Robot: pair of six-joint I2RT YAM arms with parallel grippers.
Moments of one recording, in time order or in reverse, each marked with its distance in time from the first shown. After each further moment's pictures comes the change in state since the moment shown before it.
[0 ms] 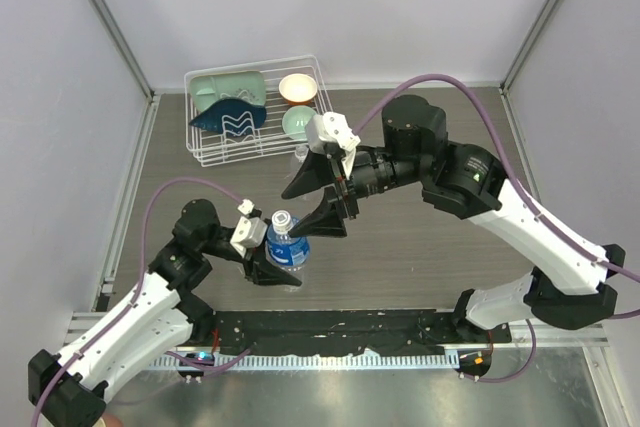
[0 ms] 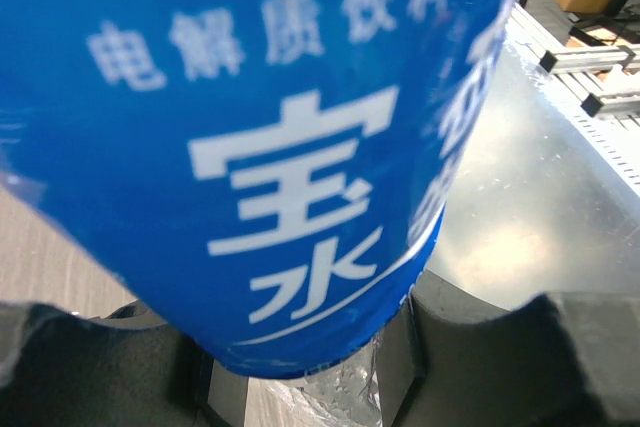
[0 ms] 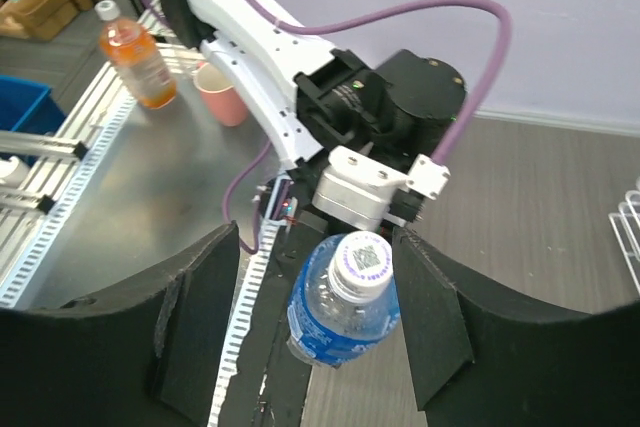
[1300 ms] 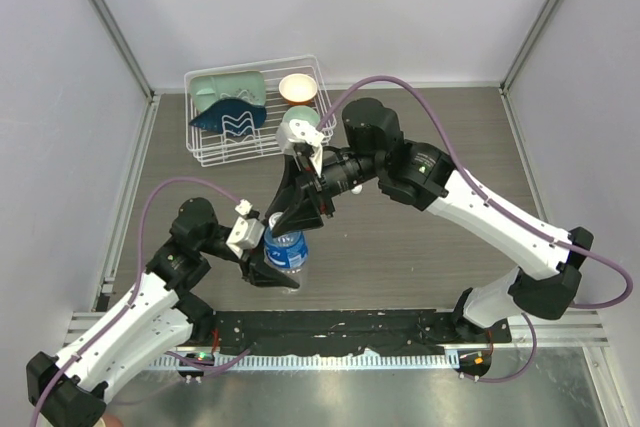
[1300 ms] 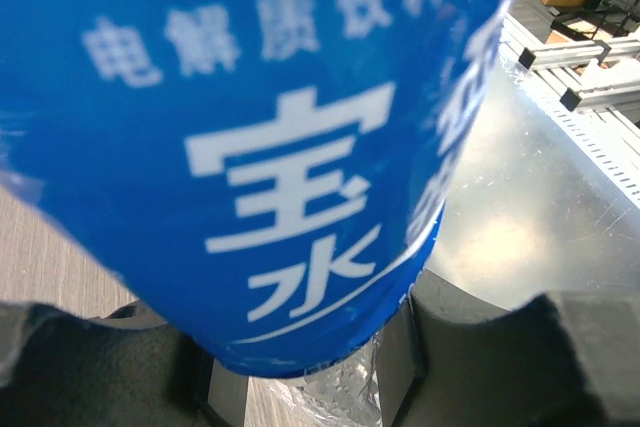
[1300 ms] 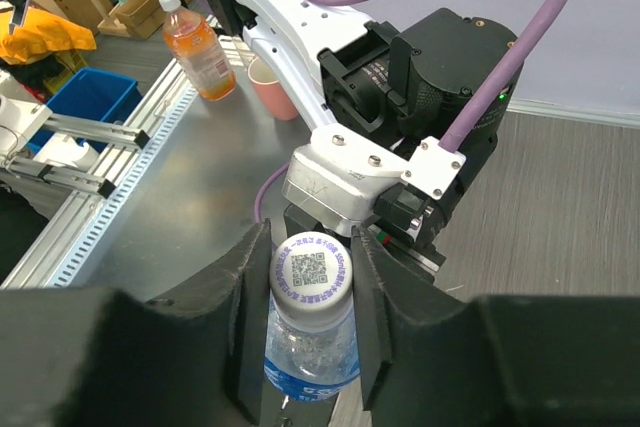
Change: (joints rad) left arm 0.001 0.000 0.027 -0.023 0.060 0.004; right arm -0.048 0.111 -0.130 0.207 -0.260 0.075
